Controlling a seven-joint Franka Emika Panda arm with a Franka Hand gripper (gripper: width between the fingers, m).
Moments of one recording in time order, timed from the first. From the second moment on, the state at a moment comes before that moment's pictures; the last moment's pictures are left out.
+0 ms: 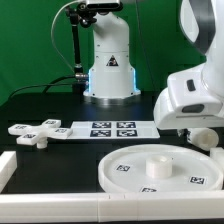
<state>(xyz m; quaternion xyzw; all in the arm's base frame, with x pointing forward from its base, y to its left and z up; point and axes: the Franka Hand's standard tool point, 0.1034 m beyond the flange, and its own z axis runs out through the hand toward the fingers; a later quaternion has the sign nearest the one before) 0.476 0.141 0.034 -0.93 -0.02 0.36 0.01</state>
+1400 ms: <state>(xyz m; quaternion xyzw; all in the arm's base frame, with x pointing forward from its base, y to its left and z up) 0.465 0.149 0.005 -0.90 -0.03 0.44 0.00</state>
